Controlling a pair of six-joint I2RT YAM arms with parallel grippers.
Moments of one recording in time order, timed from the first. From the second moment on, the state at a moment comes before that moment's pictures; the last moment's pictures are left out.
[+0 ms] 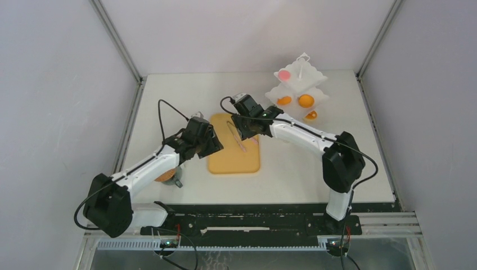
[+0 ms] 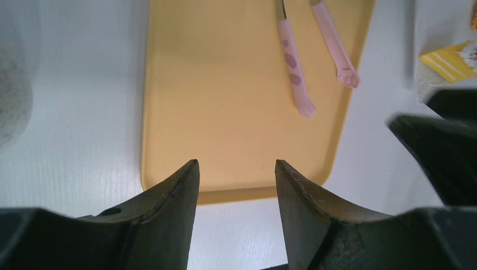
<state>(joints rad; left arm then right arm) -0.54 1.31 0.84 -0.42 -0.09 -0.84 0.79 1.79 1.52 -0.65 0.14 0.22</state>
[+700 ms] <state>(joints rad) -0.54 1.08 0.77 -0.42 -0.07 -0.74 0.68 2.10 1.63 -0.55 0.13 0.15</state>
